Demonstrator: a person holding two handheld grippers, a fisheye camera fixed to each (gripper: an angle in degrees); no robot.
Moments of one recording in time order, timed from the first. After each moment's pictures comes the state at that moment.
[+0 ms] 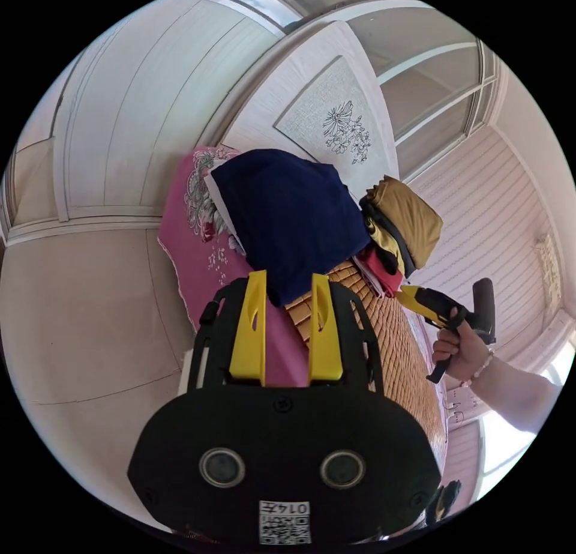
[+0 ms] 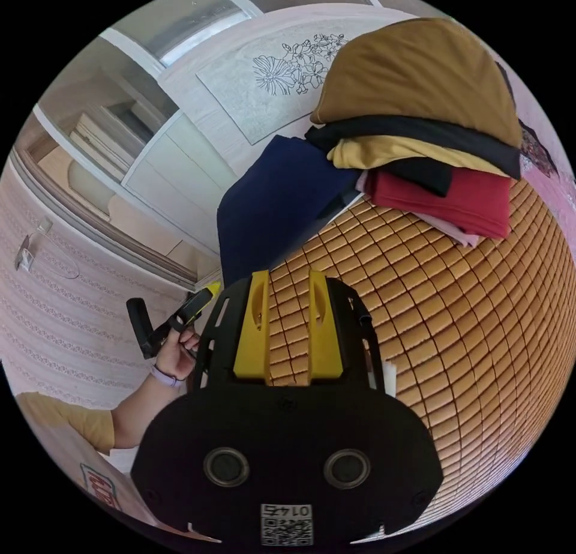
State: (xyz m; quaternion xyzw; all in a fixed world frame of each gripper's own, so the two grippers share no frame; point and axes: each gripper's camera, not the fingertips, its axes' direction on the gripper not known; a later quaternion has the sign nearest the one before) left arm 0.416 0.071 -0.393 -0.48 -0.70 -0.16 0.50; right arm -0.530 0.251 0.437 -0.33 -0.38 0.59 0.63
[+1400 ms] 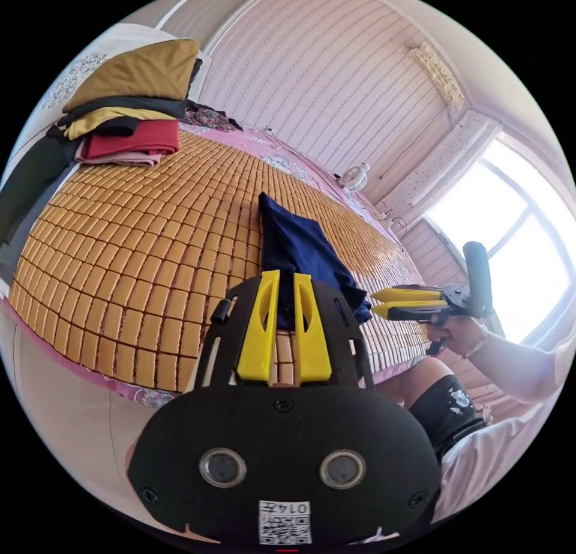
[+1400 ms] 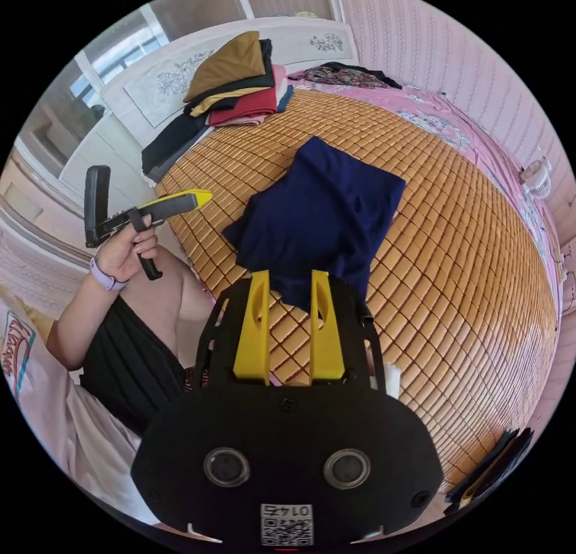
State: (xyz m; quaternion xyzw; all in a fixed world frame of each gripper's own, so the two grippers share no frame) left arm 0.349 0.419 -0.188 -0.65 -0.34 -0.26 0.64; right arm -0.608 0.409 0.128 -0.54 -0.13 0.53 0.64
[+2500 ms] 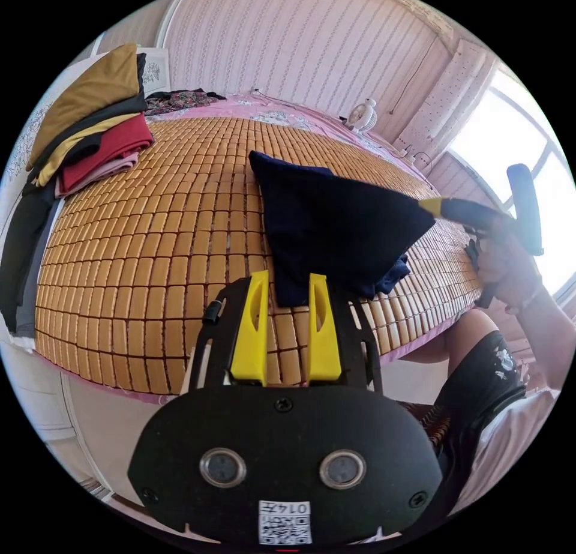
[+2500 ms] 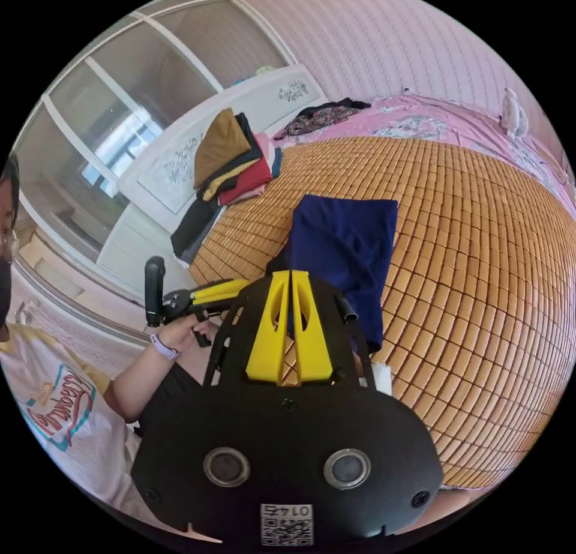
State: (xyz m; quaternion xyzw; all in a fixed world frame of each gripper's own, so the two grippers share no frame) left arm 0.274 0.593 -0.056 -0.76 -0.30 -0.17 0.55; right arm -0.378 0.384 0.005 -0.38 -0.06 0.68 0.63
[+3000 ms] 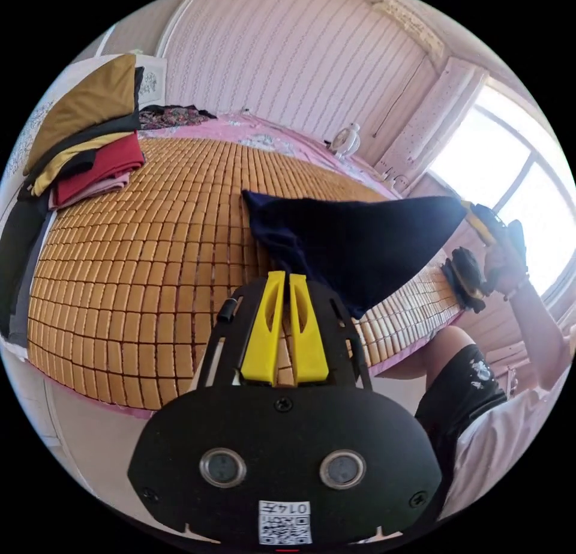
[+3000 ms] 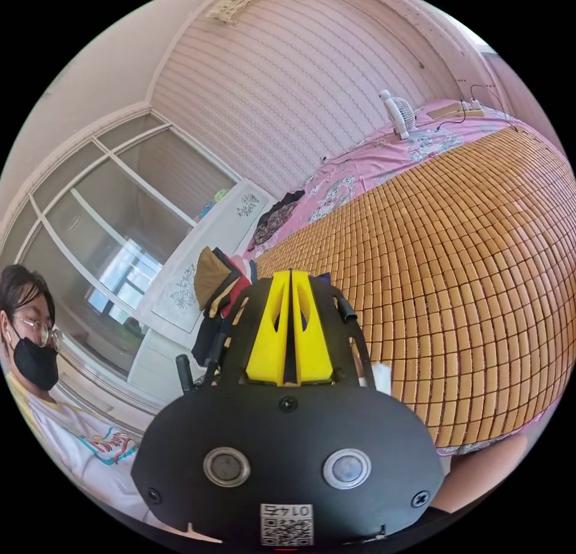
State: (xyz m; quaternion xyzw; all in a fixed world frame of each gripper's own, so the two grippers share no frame) left arm 0.235 0.529 0.022 -0.71 -0.29 -0.19 0.61; right arm -0.209 0.328 -0.246 -0.21 0.16 0.78 0.57
